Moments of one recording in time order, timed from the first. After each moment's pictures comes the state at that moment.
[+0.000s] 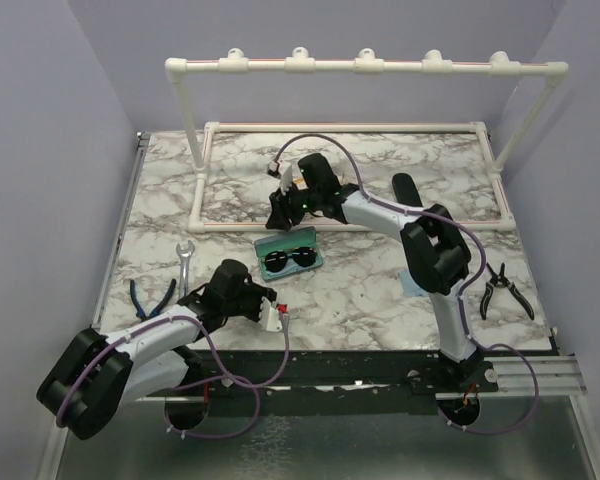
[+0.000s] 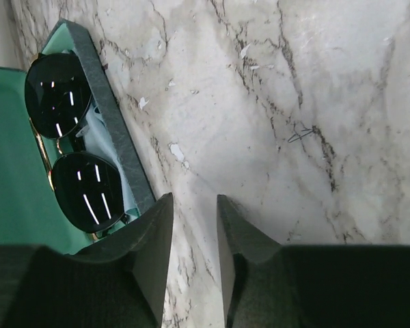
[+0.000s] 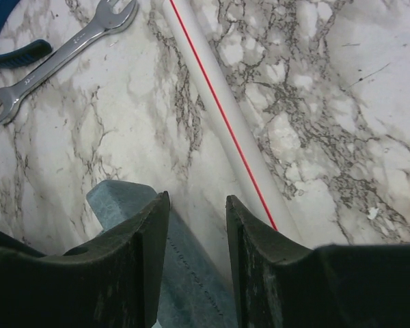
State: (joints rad) left arm -0.60 1.03 0.27 -0.01 0.43 1.19; right arm 0.67 2.14 1.62 -0.09 -0.59 -0.05
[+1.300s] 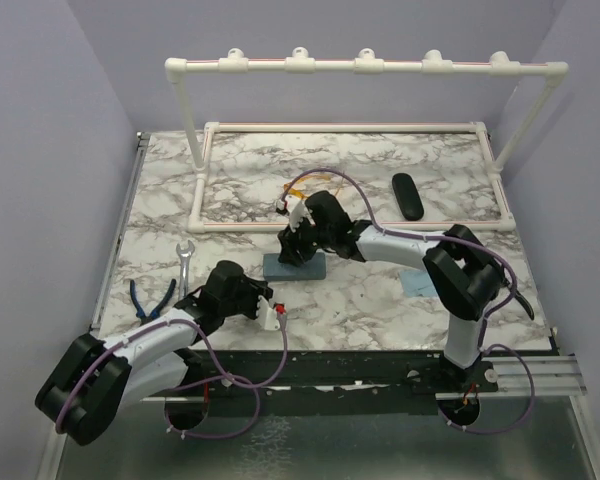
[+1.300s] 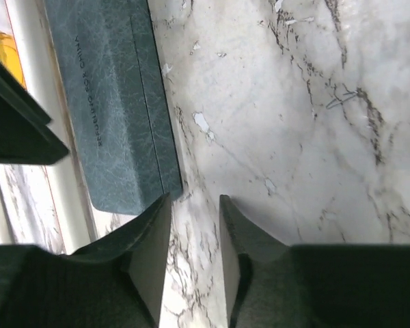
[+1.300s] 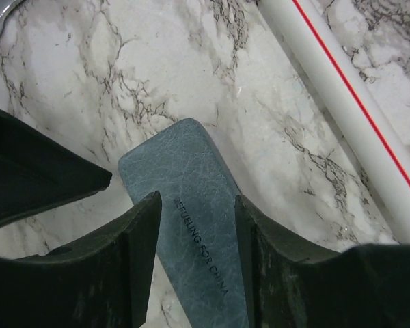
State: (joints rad) left arm -0.59 1.05 0.21 0.15 0.35 1.28; right arm 0.79 1.90 1.16 0.10 -0.39 -0.02
